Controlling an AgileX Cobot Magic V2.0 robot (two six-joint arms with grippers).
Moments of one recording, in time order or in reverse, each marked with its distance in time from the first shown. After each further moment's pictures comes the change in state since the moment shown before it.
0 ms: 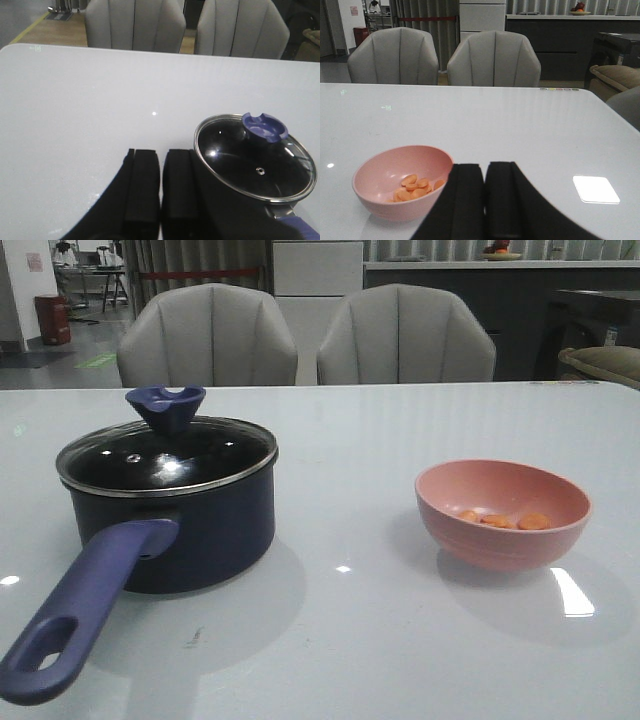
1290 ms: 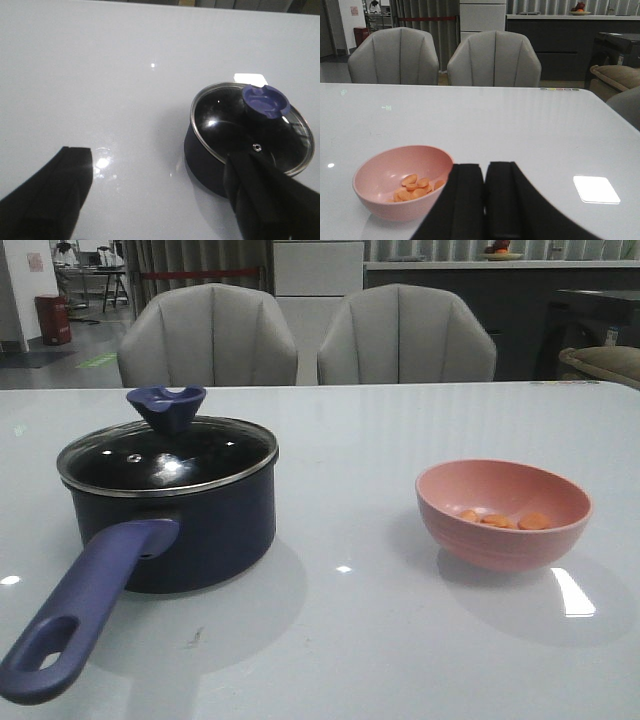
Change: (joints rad) left arm 0.000 0.213 -0.198 -0.002 0.201 0.000; right arm 0.000 0.000 0.000 0.000 0.000 0.000
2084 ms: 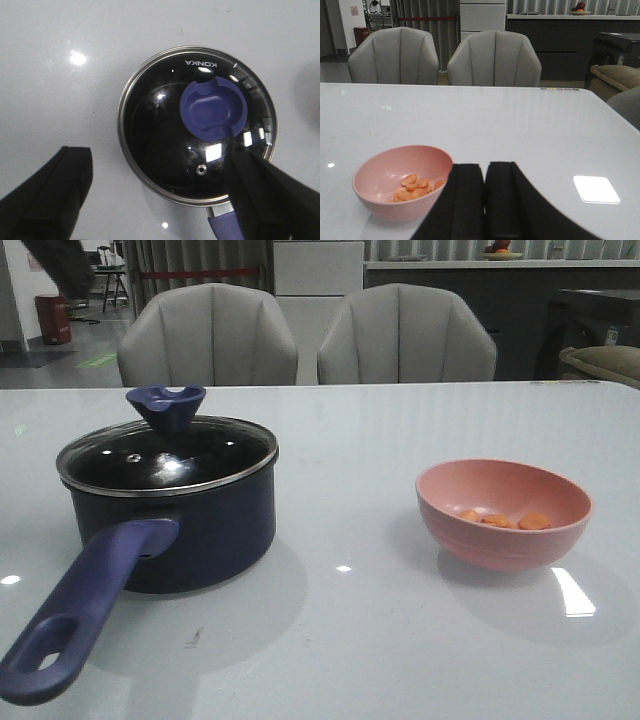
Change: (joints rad) left arm -0.268 0.784 -0.687 0.139 0.359 -0.171; right arm 0.000 0.000 0.000 0.000 0.000 0.000
